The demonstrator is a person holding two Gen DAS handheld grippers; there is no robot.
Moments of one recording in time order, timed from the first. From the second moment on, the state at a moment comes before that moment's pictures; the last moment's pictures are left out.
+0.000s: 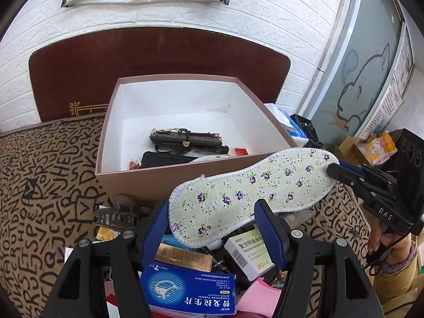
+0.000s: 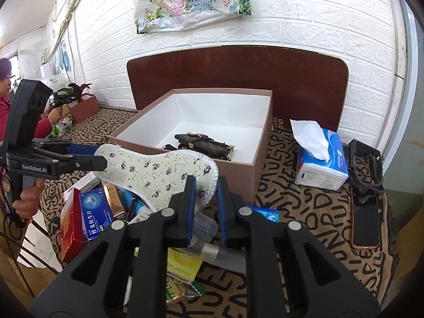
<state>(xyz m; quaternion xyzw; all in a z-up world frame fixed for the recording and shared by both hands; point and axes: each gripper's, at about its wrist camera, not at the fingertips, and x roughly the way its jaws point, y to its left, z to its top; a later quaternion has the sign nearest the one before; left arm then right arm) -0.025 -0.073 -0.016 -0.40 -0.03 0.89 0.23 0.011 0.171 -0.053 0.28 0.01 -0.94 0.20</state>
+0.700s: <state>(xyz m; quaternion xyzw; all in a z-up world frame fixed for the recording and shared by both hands) -0.027 -0.078 0.005 -0.37 -0.01 0.90 0.22 0.001 0.164 -0.036 0.26 0.02 -0.94 0.22</state>
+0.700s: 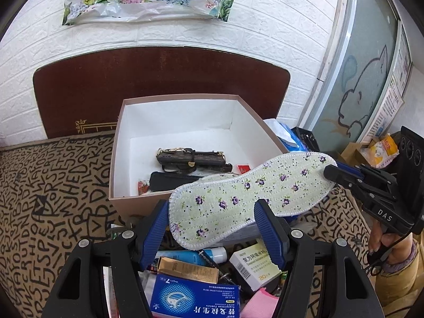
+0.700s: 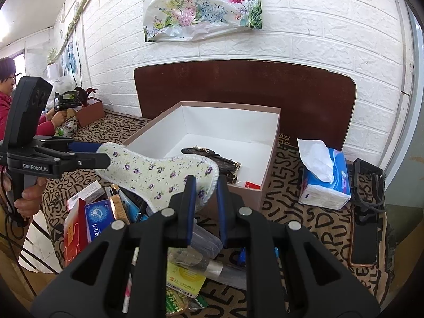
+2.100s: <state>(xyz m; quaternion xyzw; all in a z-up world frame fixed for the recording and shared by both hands) -0.061 -0.078 0.007 -0.37 -0.02 0.90 0.21 -0.039 0.149 -0.027 0.25 0.03 -0.94 0.23</state>
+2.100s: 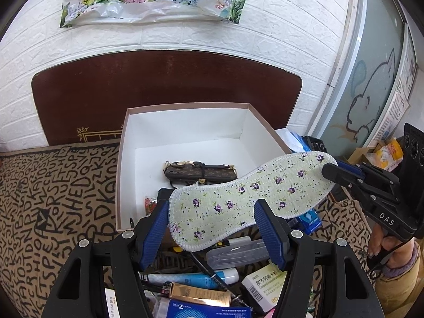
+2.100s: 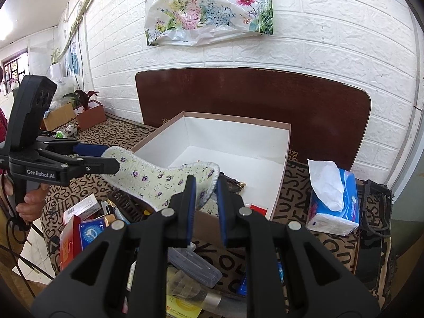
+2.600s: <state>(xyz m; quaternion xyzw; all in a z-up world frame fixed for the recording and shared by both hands) -0.074 -0.079 0.006 -0.38 -0.01 0.90 0.20 -0.053 0.144 -0.030 0.26 0.02 -0.94 0.23</state>
